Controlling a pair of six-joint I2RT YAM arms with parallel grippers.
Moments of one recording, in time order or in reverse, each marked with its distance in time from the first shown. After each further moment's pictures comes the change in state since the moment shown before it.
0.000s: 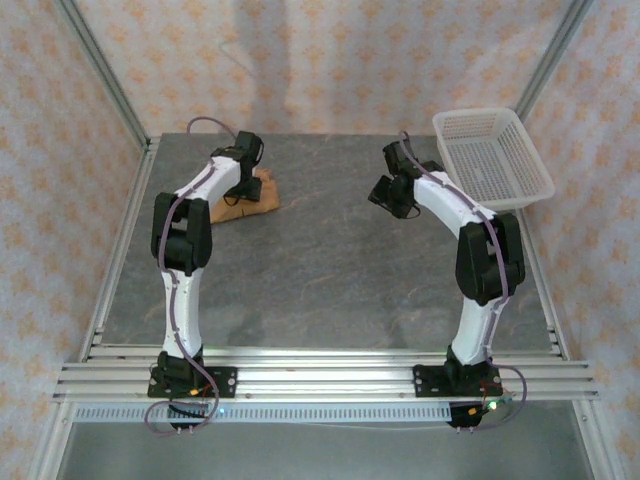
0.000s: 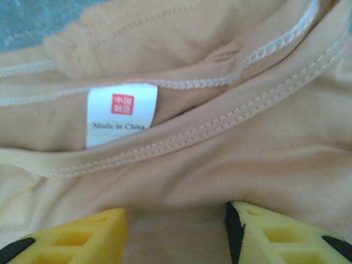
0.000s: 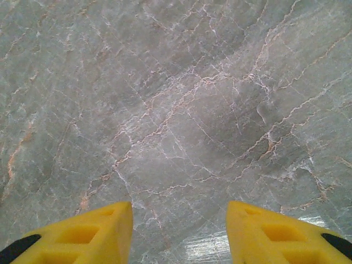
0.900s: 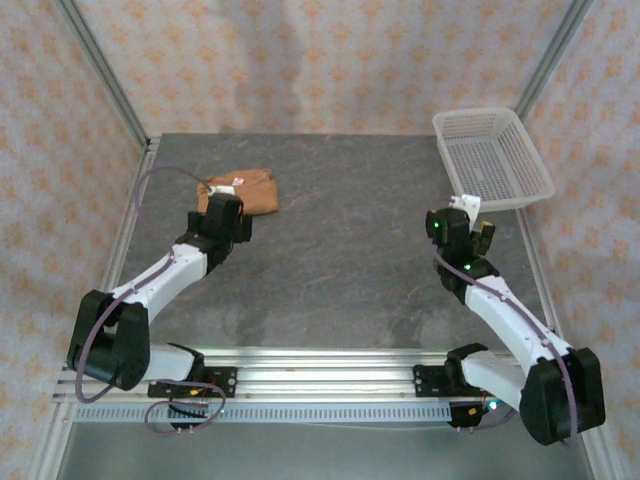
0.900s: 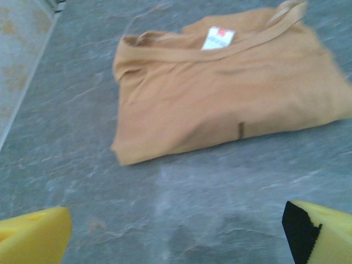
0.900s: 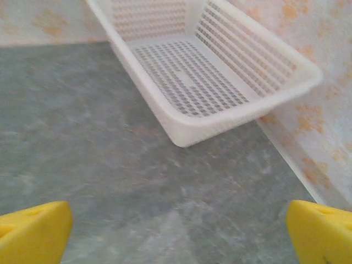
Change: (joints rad) left arm -0.103 -0.903 -1.106 0.669 -0.238 -0.033; right arm -0.056 -0.849 -0.955 0.677 0.723 -0.610
